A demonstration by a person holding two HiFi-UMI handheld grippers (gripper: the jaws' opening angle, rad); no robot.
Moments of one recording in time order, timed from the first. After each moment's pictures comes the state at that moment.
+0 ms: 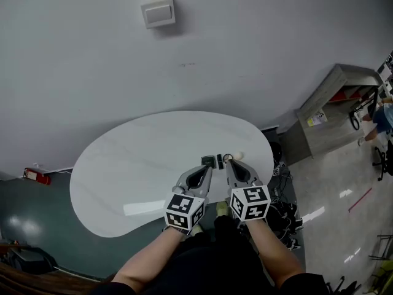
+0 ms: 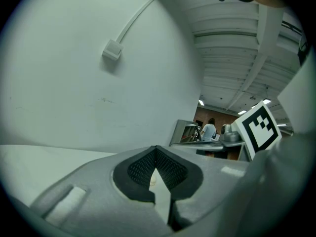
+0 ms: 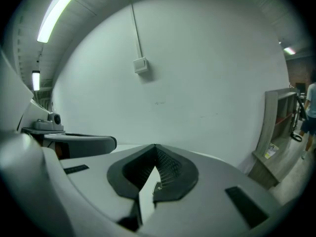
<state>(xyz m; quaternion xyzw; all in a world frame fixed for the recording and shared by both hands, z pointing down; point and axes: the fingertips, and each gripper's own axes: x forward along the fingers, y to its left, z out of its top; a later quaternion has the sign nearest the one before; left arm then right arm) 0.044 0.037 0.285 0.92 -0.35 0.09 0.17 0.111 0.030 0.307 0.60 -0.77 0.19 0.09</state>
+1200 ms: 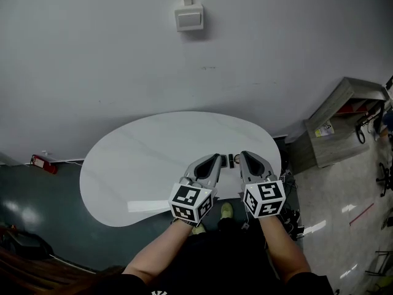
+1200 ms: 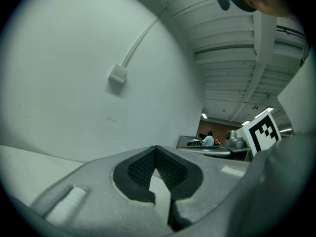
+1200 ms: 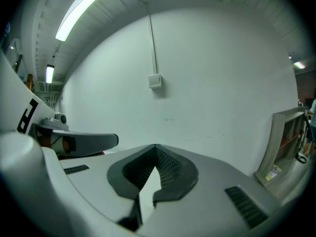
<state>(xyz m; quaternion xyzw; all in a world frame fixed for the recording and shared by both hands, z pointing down) 0.018 0.043 0.217 0.91 -0.38 0.01 0.14 0.094 0.041 0.231 0.59 -0.80 0.11 0.08</state>
